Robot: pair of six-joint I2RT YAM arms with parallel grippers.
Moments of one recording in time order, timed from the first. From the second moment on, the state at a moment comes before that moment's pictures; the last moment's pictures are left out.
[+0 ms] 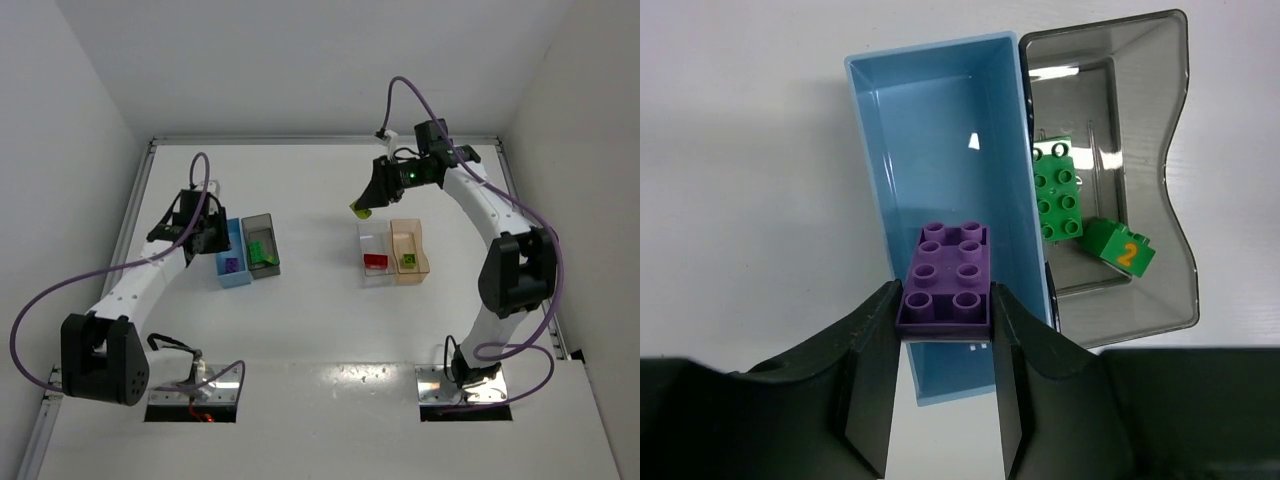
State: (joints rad) left arm -0.12 1.23 0.86 -0.49 -0.06 -0.22; right arm 0.20 1.78 1.54 -0.71 -1.00 -0.19
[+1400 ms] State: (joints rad) left arm -0.14 1.24 1.11 -0.45 0.23 -0.10; right arm 0.03 1.60 1.17 -0.60 -0.48 -0.22
